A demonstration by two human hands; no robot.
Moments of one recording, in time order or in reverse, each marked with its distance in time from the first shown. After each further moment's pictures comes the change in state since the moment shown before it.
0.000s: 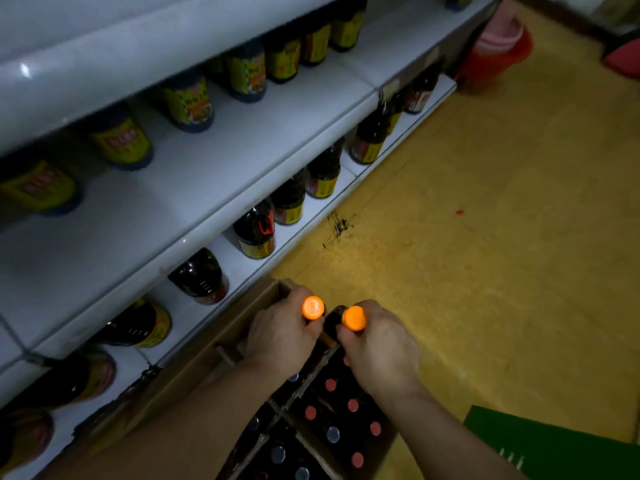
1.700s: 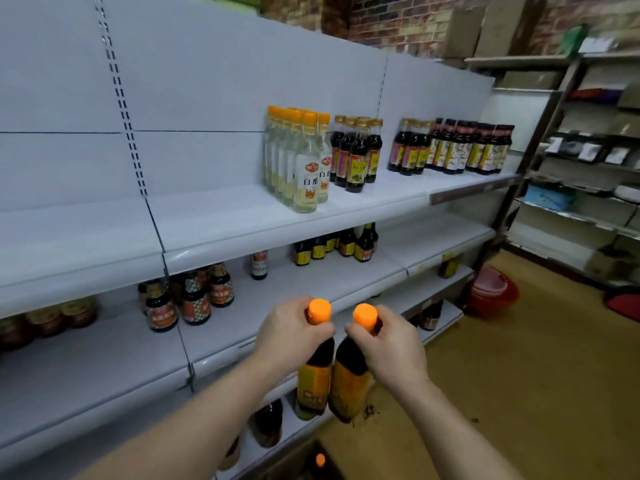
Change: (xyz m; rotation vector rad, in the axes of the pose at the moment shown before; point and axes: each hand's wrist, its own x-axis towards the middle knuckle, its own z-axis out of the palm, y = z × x) left_hand -0.271 0.329 -0.384 -0.105 0.578 0.141; right_hand -0.240 -0.191 -0.419 0.380 0.305 -0.592
